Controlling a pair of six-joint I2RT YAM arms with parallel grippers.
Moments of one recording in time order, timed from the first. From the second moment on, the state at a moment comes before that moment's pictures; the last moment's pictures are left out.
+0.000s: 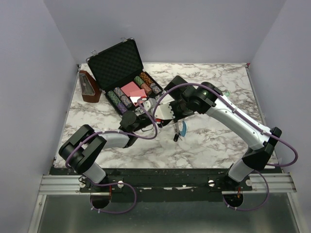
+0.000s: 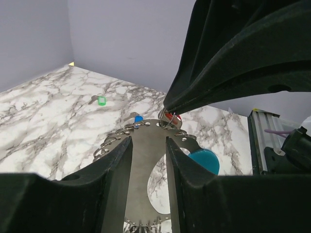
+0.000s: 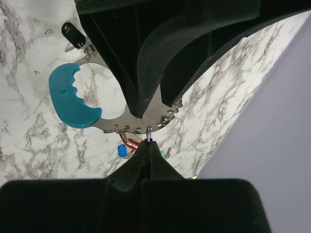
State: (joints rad) left arm -0.70 1.56 0.57 1.31 0.52 -0.31; right arm 0.92 1.63 1.84 -1.34 0.14 -1.09
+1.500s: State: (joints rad) left arm -0.73 1.34 0.43 1.32 0.41 -0.24; right arm 0.92 1.55 1.86 -1.36 0.10 -1.12
